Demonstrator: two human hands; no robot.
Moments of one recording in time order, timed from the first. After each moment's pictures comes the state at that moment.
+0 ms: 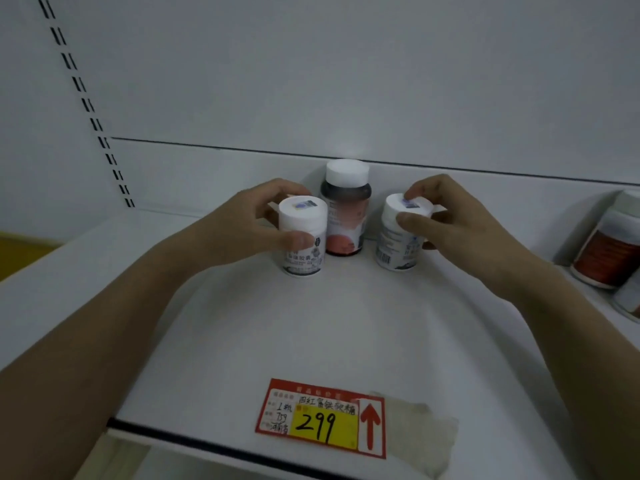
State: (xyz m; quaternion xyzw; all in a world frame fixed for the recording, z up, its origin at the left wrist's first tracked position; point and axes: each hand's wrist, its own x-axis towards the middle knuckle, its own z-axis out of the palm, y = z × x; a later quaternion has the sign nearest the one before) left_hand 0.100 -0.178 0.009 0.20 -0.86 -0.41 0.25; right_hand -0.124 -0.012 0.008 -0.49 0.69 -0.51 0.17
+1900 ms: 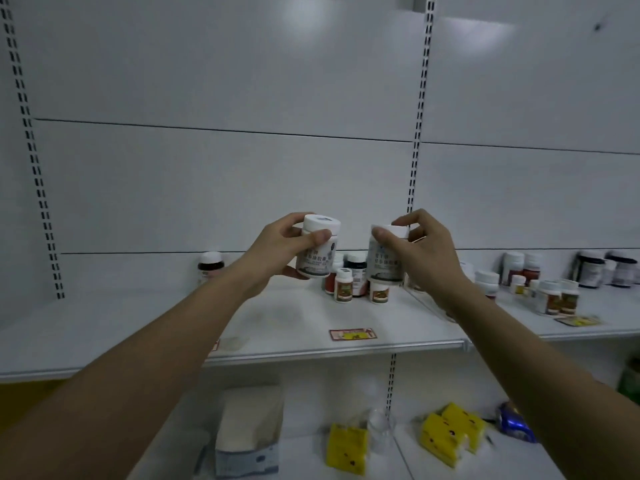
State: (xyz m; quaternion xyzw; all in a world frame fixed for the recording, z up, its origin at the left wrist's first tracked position) left_hand 0.073 0.172 0.141 0.08 -0.76 -0.57 0.30; right_hand -0.061 0.353 0.132 -0.36 0.71 -0.60 -0.12
